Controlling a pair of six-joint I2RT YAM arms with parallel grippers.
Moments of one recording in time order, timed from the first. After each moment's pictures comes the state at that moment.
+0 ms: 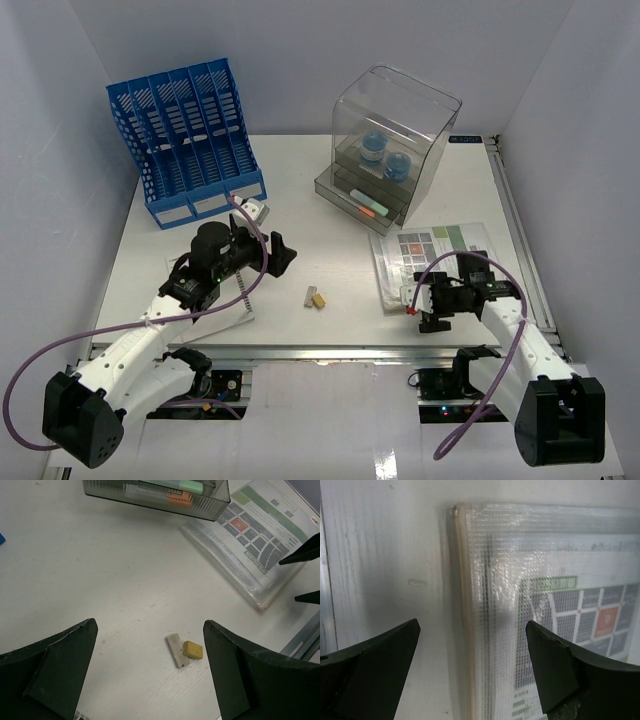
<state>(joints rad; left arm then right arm) -0.50 0.91 0.64 -0.05 0.23 -0.14 0.09 0.92 0.46 -0.73 -0.64 -1.59</state>
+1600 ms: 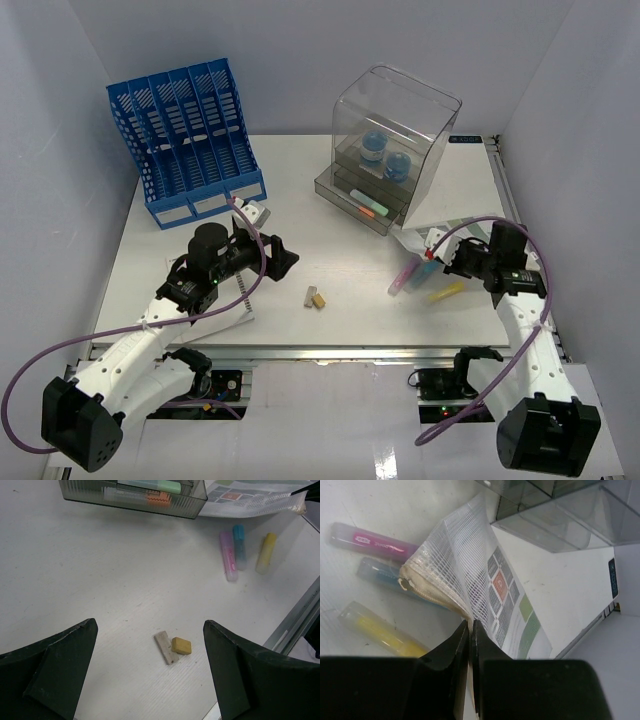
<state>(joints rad) -0.50 0.88 0.64 -0.06 0.30 -0.13 -0.06 0.86 0.66 -0.55 -0.58 -1.25</state>
